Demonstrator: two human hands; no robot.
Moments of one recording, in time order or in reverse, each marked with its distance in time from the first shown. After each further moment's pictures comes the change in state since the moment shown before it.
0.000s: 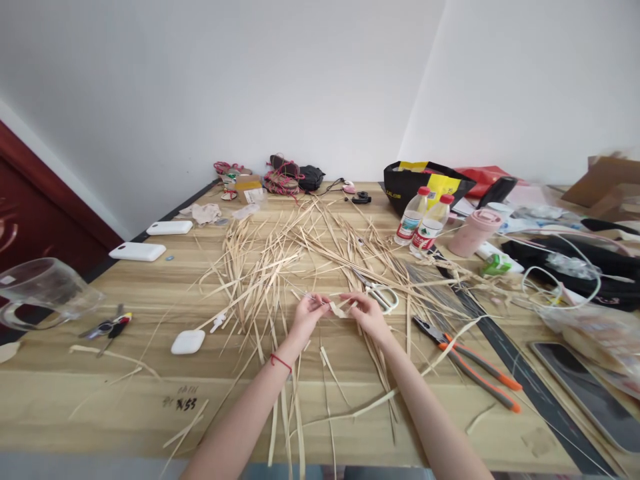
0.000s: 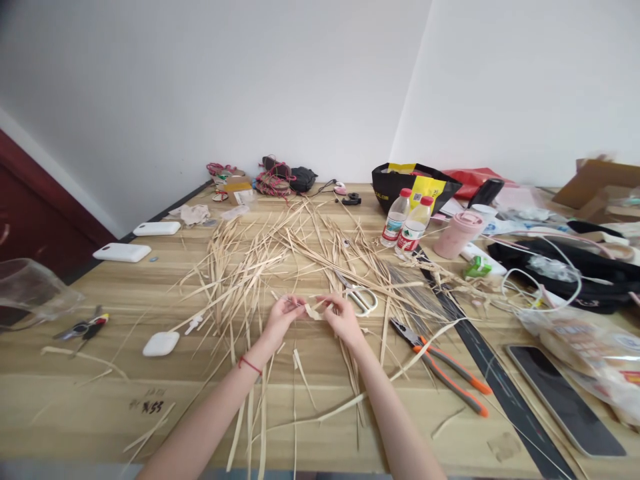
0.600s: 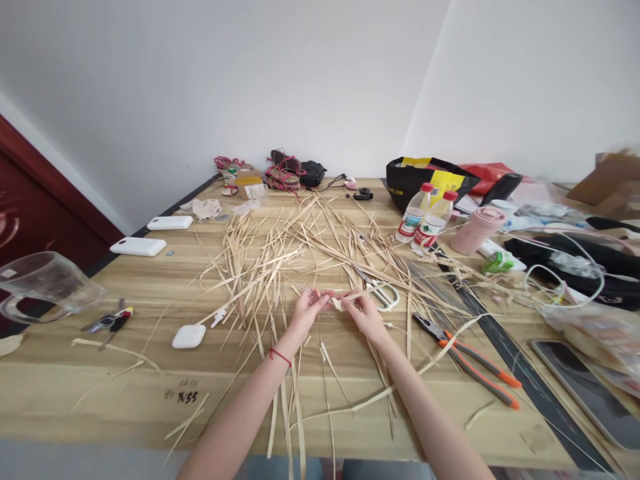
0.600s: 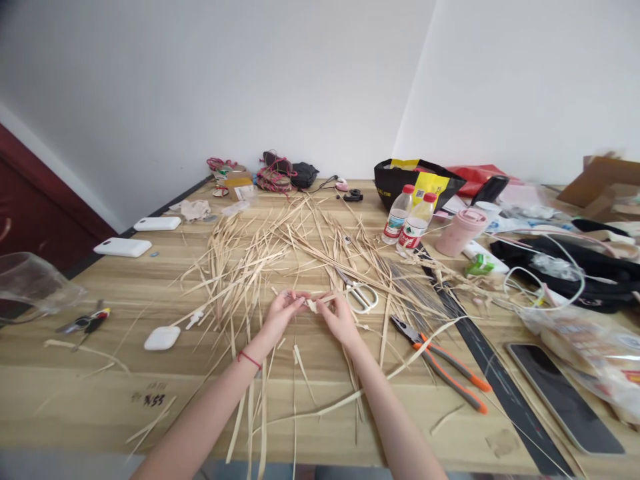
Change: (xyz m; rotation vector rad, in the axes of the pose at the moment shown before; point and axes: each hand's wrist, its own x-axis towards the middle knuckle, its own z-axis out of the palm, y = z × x) left_hand 0.001 0.004 -0.001 -0.048 -0.060 -0.014; right_hand -0.004 0.001 0.011 -0.075 0.035 -0.076
